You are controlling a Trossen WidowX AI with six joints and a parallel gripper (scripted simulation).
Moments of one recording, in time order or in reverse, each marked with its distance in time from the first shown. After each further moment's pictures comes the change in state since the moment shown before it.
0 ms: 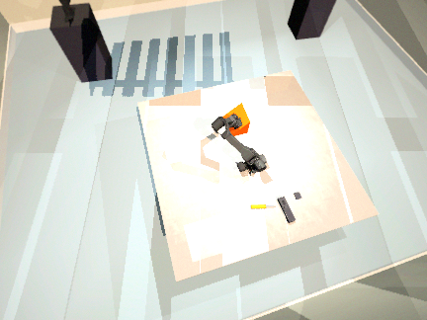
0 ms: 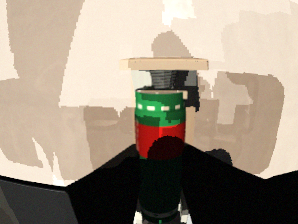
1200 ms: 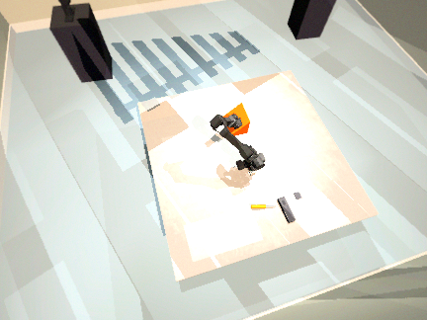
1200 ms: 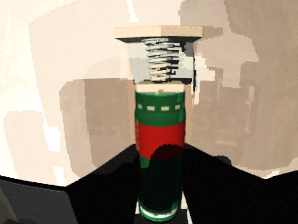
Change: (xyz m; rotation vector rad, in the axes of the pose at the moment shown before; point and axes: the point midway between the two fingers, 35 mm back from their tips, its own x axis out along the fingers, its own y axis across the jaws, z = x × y) arm 0.001 -0.001 -0.013 0.003 -0.029 0.003
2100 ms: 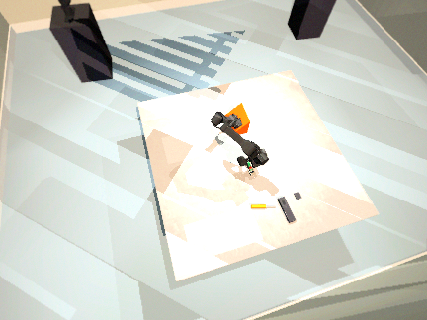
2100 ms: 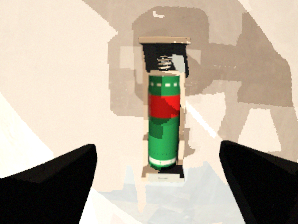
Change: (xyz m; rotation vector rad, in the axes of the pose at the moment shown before) arm -0.052 0.006 0.000 -0.012 0.015 -0.003
